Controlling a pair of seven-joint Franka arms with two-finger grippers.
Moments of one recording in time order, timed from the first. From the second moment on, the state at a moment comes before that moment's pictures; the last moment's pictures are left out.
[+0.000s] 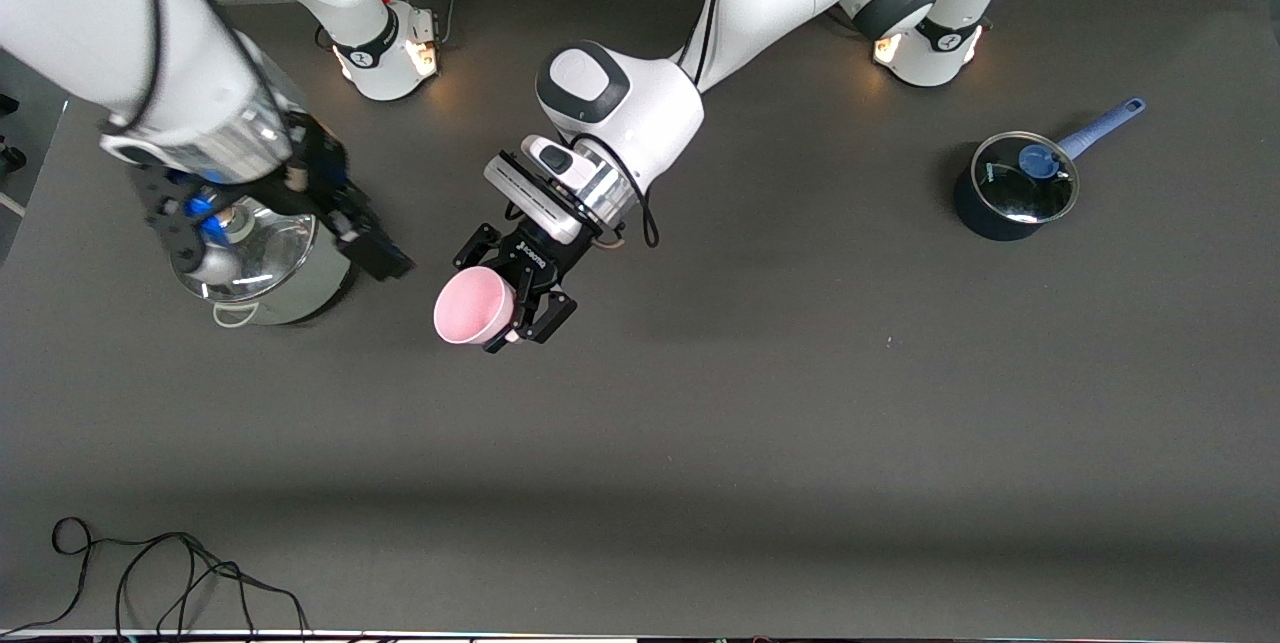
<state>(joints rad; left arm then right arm) -0.82 1.03 -0.40 -0.76 -1.29 3.49 1.66 0.44 0.41 -0.03 -0.95 0.09 1.44 1.35</state>
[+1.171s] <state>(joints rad) -0.82 1.03 -0.40 -0.76 -1.29 3.49 1.66 0.45 0.50 -0.03 -0.95 0.09 1.59 1.36</state>
